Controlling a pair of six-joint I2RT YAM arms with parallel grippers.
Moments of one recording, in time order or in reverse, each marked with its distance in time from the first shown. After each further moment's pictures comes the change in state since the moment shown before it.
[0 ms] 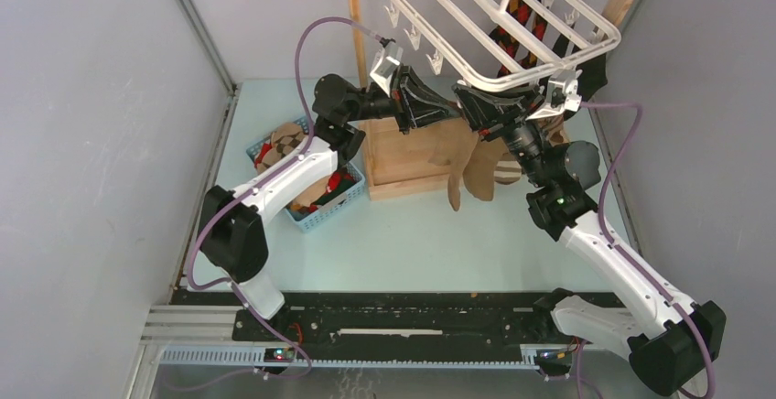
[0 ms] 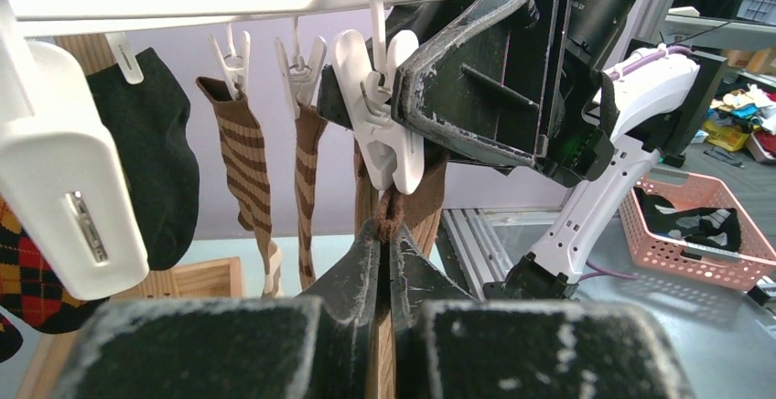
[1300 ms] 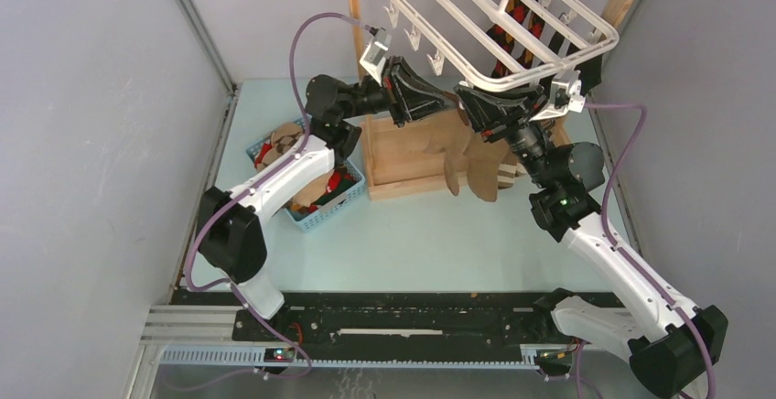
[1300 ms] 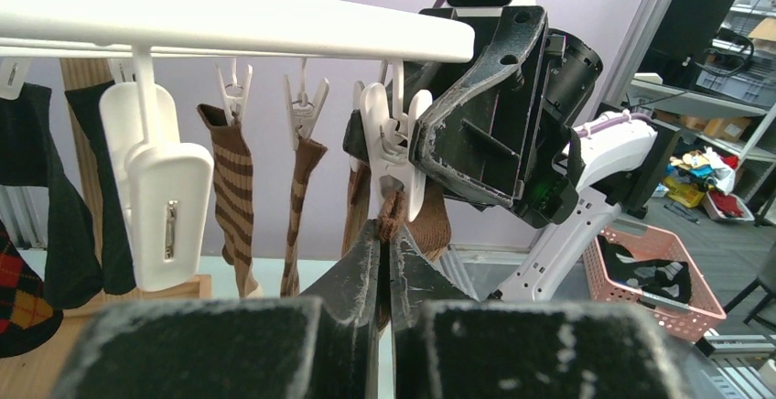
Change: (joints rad) left arm 0.019 -0.009 0.010 0.071 -0.046 -0.188; right arm -0.015 -0.013 0.000 -0.010 -0.032 0.005
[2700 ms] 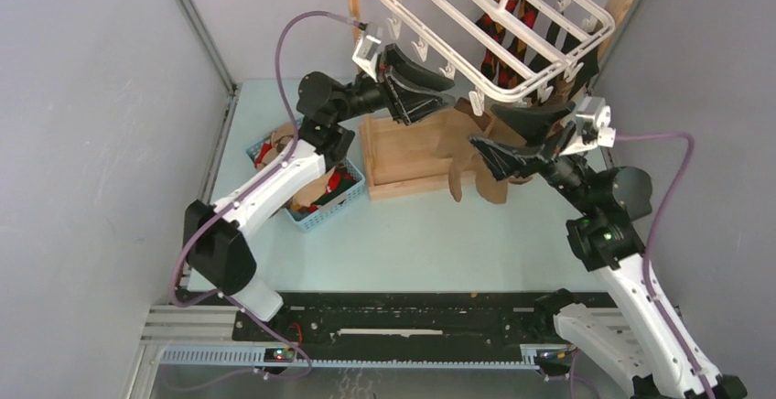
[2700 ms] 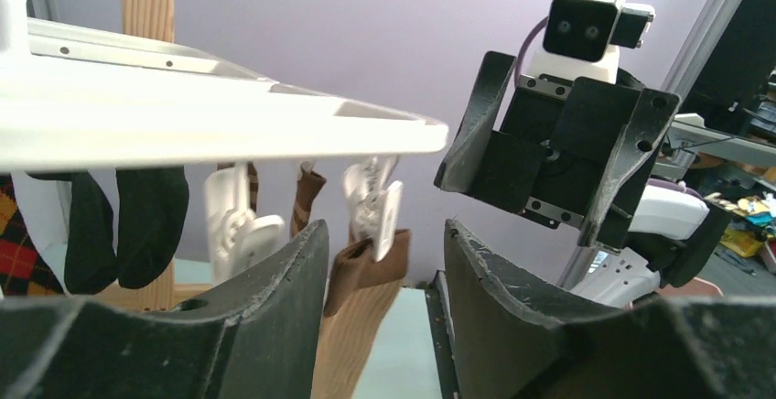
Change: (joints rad) left arm -0.019 -0.065 0.003 -0.137 -0.134 0.069; right arm -0.112 -0.233 -0.009 -0.291 -0.264 -0.085
